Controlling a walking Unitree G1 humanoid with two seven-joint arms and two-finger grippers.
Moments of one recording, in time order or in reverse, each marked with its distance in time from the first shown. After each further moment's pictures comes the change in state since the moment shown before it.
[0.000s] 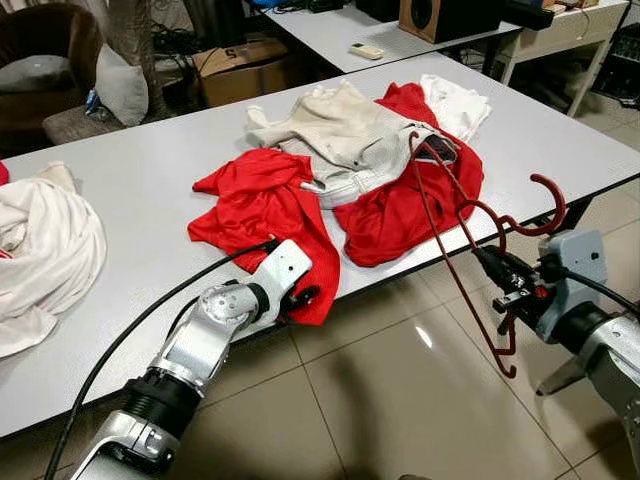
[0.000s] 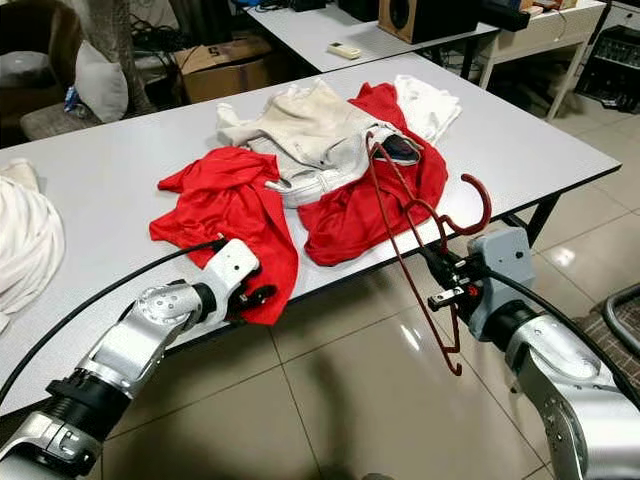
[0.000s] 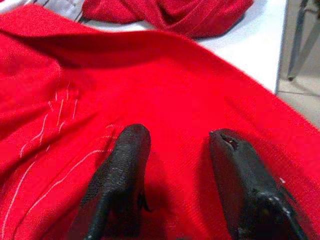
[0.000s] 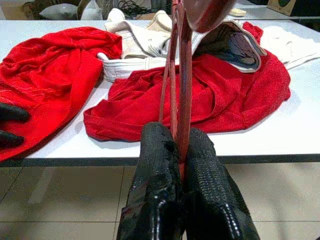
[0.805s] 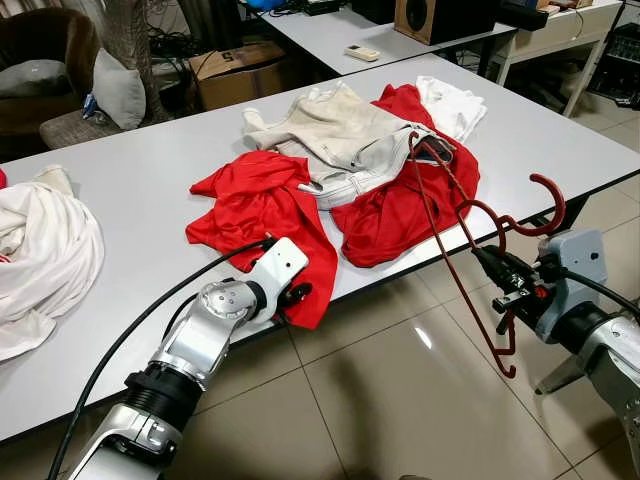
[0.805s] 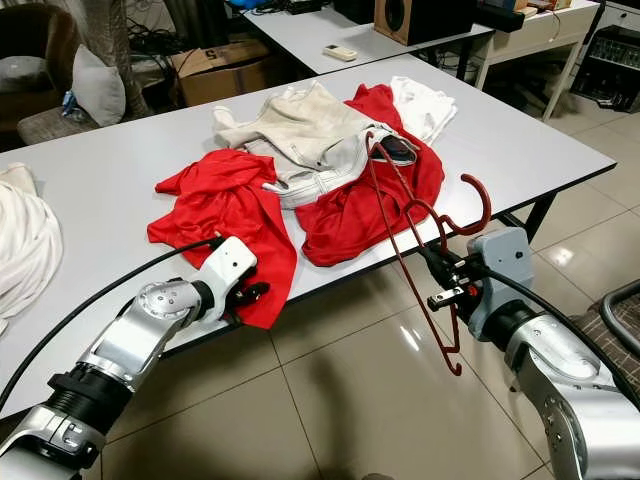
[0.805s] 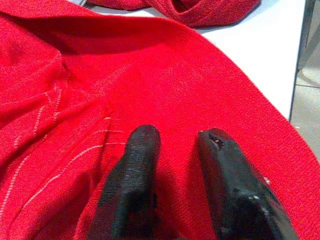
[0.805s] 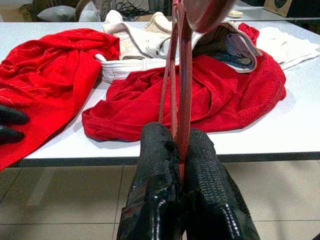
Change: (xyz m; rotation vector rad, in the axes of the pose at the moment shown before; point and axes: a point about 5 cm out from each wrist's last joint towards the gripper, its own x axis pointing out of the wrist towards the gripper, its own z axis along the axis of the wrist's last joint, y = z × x) left arm 0.001 0.003 -0.003 -0.027 0.056 -0.008; right arm 0.000 0.000 0.000 0.000 0.000 -0.001
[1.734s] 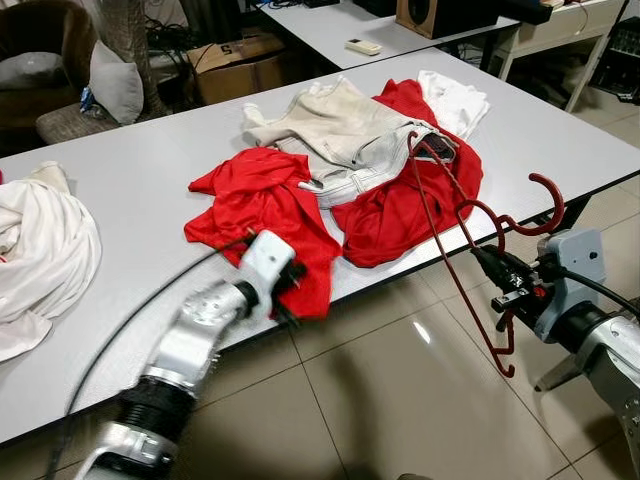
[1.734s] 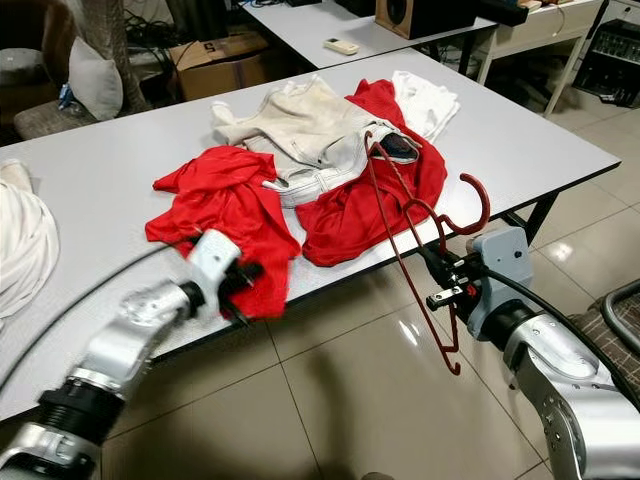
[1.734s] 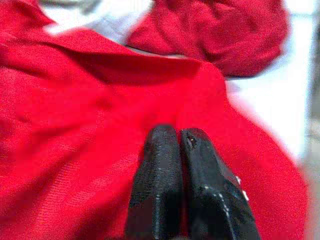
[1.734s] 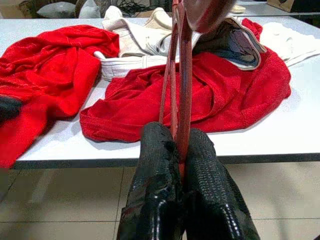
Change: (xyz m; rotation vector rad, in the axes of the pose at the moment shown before) left arm -0.016 0.014 0.002 -0.053 -0.200 0.084; right arm 0.001 0.001 0.000 0.003 -0.003 0.003
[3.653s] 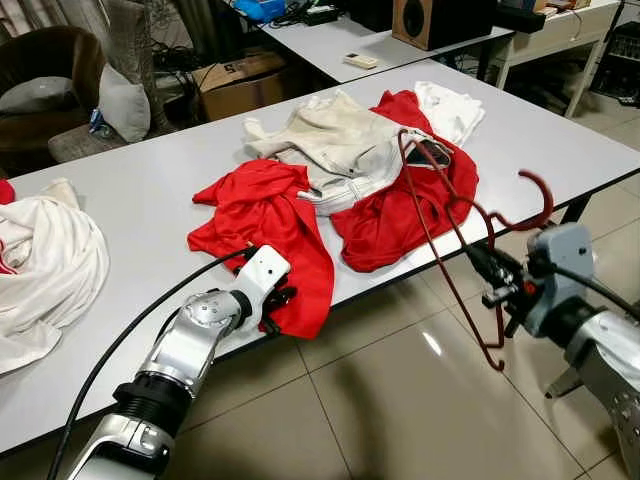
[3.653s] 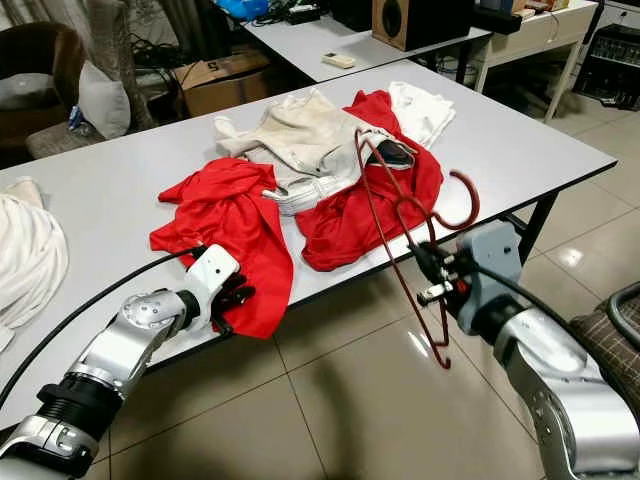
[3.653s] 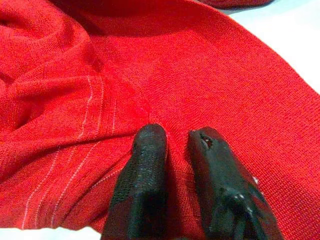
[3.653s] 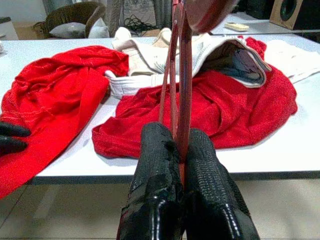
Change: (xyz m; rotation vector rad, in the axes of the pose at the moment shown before) left arm 0.005 -0.006 -0.029 -0.006 0.206 -0.061; right arm 0.007 0.006 0.005 -0.002 -0.024 0.027
